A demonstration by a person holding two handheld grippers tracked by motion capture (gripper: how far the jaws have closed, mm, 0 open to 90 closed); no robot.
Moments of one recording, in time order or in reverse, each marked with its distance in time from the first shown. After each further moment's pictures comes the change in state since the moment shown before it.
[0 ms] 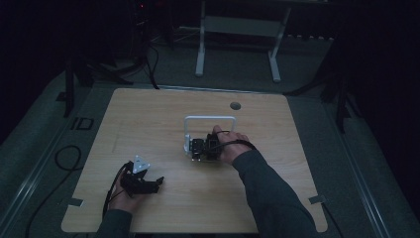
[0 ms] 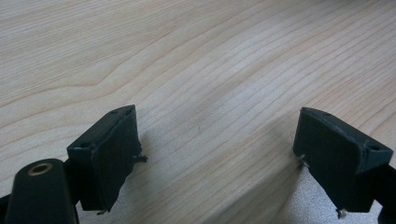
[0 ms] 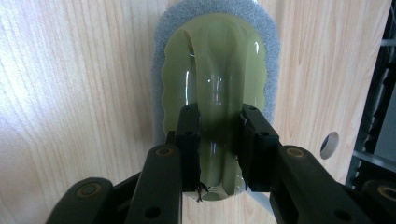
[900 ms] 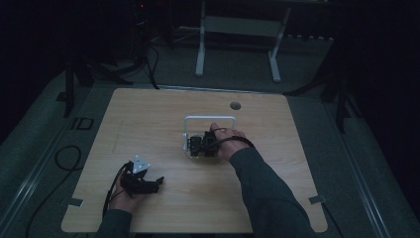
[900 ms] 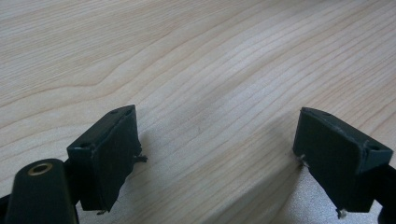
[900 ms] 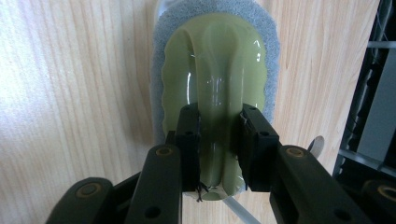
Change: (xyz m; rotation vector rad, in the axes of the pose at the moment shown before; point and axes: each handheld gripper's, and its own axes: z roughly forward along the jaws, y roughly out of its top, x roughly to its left) left arm 0.000 0.000 0.000 0.000 -0.001 0.001; right arm -0.007 0.007 0.013 0.018 -0.043 -0.024
